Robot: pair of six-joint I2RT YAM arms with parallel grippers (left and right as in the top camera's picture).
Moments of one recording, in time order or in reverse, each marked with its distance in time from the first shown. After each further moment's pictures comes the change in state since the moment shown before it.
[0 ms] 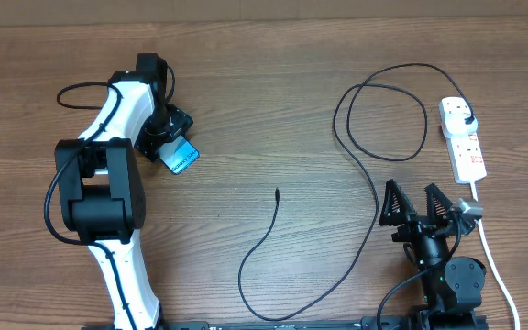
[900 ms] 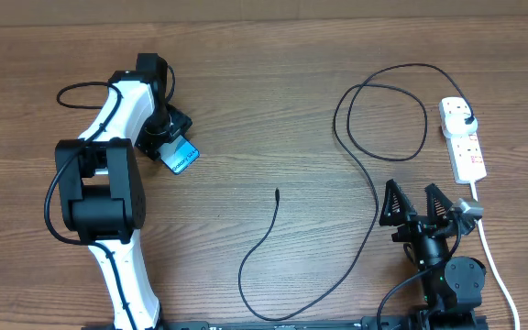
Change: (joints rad) left arm 0.000 0.000 0.003 0.000 -0.003 0.000; right arm 0.000 0.000 0.000 0.000 0.000 0.000
